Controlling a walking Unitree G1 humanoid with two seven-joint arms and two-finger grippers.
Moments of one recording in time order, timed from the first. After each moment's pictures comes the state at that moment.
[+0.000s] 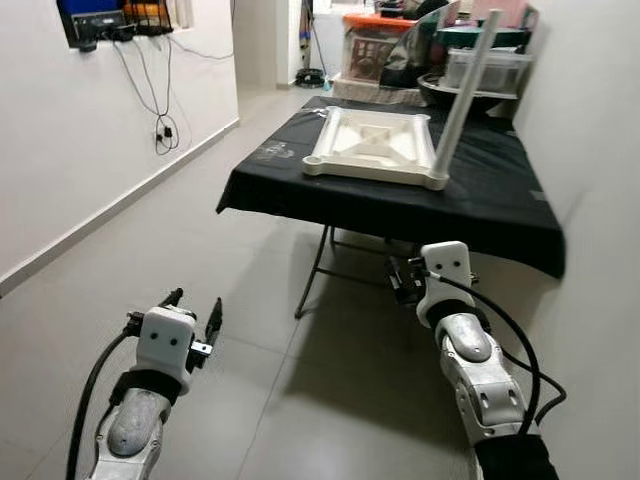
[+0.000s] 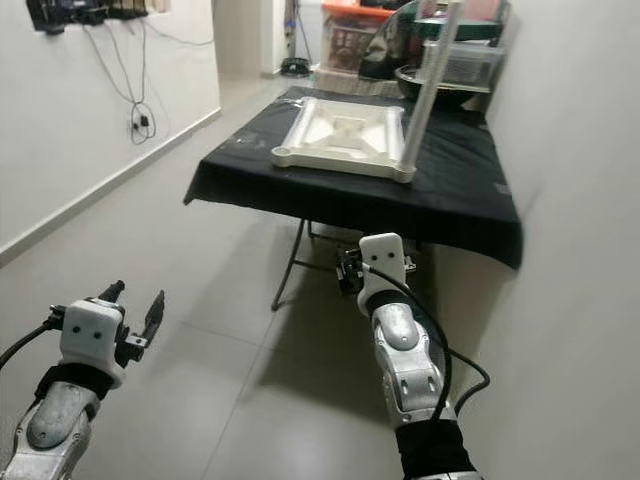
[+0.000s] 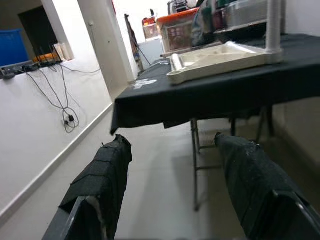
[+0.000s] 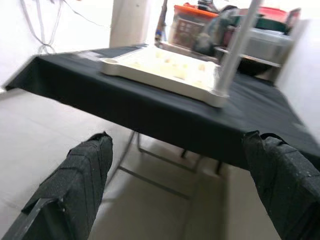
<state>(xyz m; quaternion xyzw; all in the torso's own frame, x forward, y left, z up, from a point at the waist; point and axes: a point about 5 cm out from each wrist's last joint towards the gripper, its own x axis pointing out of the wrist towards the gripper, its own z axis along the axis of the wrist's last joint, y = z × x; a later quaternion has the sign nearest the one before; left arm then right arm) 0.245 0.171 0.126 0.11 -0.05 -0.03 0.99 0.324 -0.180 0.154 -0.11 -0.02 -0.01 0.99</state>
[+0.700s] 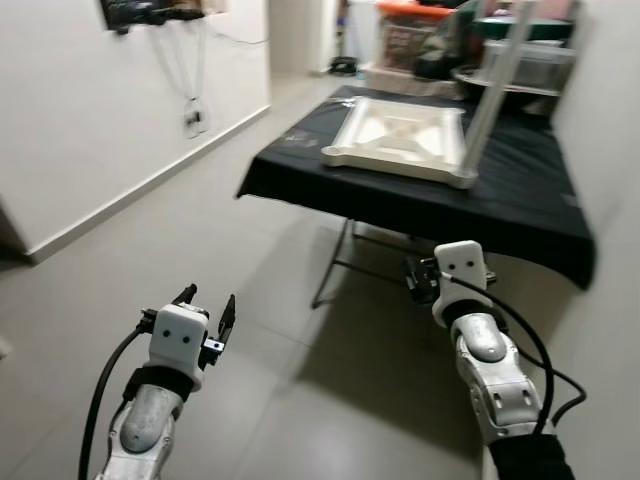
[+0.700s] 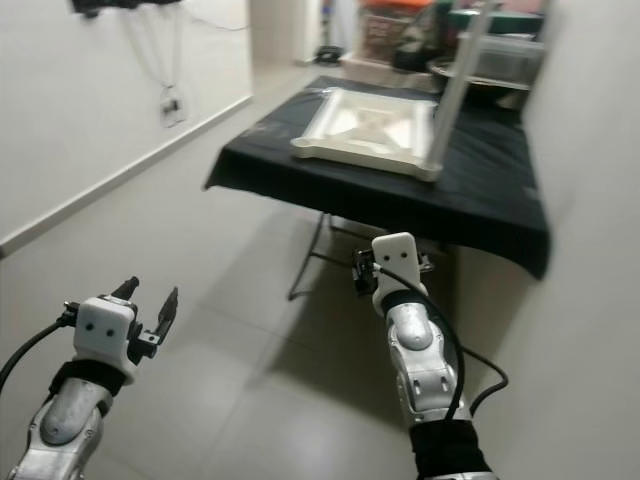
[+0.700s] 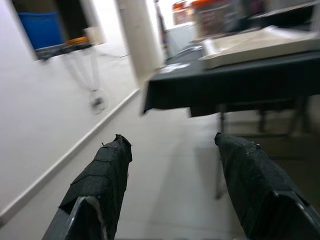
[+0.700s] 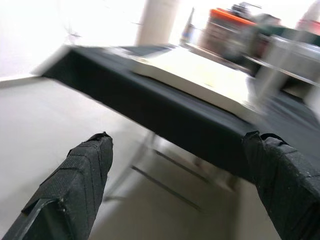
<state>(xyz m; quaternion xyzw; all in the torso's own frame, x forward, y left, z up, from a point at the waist) 0.245 0.176 0.128 0.12 -0.05 -0.03 0.99 0.325 -0.172 0.156 -0.14 -0.02 0.00 0.99</state>
